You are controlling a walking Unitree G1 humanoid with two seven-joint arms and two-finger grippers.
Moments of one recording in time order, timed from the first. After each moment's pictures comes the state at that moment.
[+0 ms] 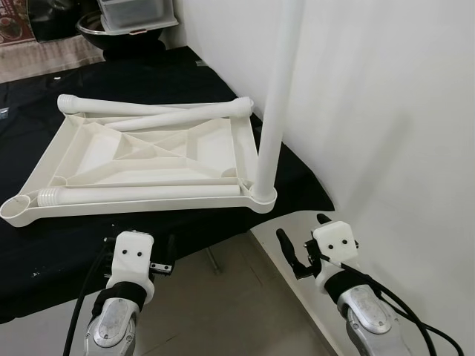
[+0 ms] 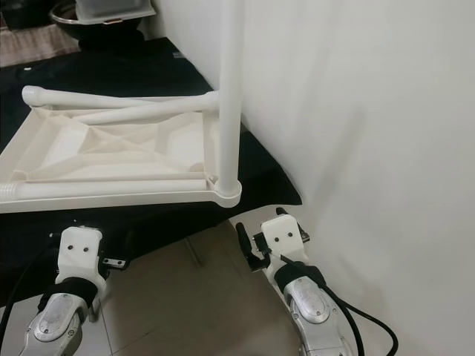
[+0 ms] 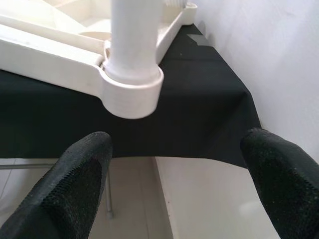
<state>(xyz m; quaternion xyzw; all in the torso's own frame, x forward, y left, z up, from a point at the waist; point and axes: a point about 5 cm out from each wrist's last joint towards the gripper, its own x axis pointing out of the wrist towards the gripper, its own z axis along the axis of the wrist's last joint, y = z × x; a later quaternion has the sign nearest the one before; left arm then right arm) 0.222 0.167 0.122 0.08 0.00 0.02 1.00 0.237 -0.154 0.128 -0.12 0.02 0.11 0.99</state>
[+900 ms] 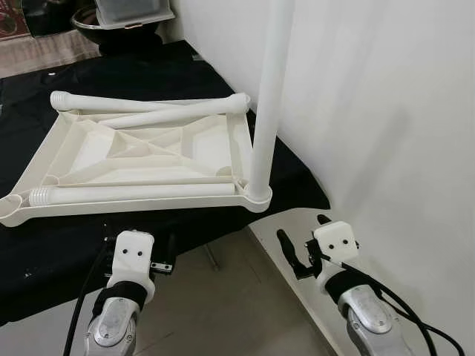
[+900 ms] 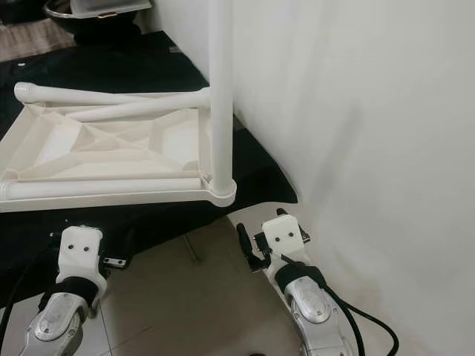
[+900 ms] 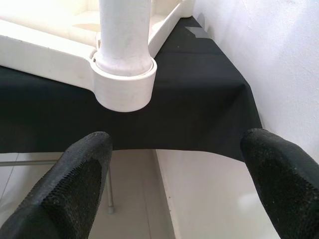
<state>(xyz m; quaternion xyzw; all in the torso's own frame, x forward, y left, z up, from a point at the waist) 0.223 0.167 0.122 0.08 0.00 0.02 1.00 0.237 -0.154 0.128 -0.12 0.02 0.11 0.99</state>
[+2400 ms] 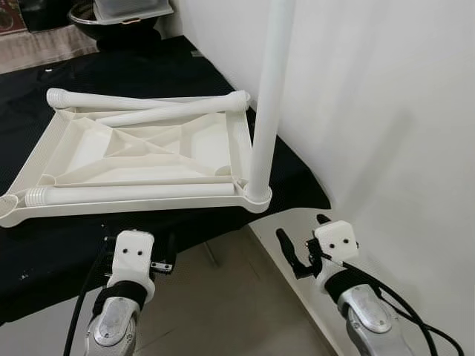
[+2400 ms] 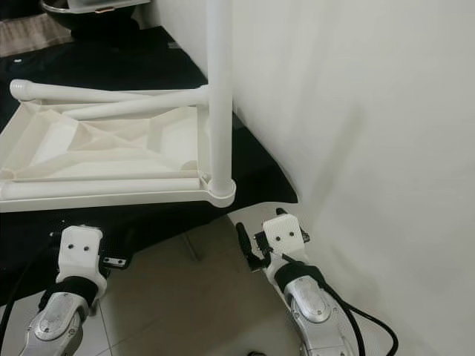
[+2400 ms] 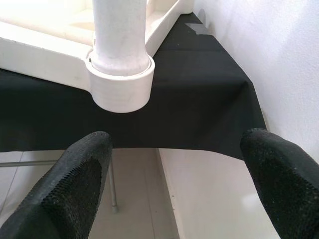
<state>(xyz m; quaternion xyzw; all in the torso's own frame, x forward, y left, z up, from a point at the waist) 0.223 0.167 0.122 0.08 0.00 0.02 1.00 0.237 -0.154 0.128 -0.11 0.02 0.11 0.99</state>
